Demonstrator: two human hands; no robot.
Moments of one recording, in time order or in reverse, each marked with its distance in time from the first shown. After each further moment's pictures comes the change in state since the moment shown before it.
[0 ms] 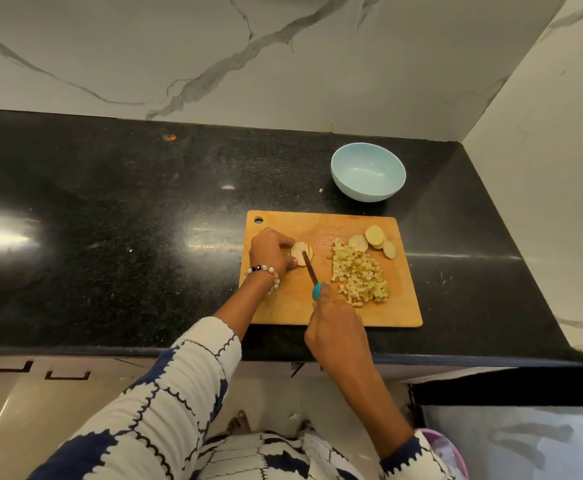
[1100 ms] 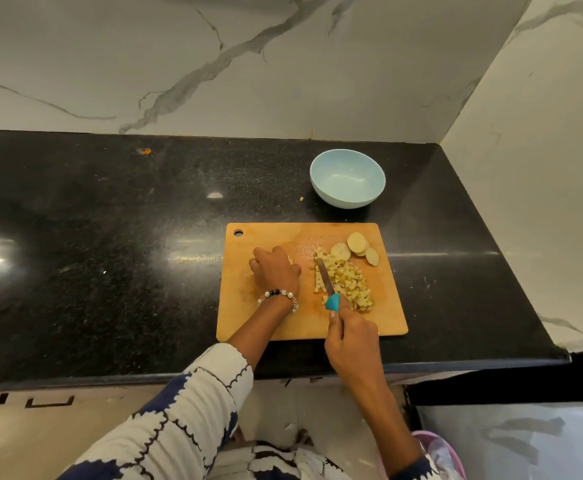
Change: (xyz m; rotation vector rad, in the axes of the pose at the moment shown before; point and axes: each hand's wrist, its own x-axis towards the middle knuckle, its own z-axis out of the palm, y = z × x) left_hand -0.008 0.040 0.040 0.174 0.099 -0.198; right_hand 0.004 0.047 -0.007 0.414 0.180 0.058
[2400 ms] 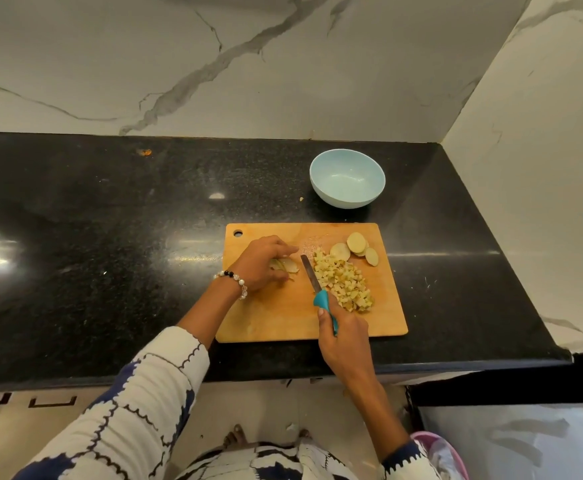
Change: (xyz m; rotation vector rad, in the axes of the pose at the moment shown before) left_hand 0.041 -0.037 -0.038 0.035 -0.331 0.702; right_hand 0.008 0.008 0.014 0.132 0.006 -0.080
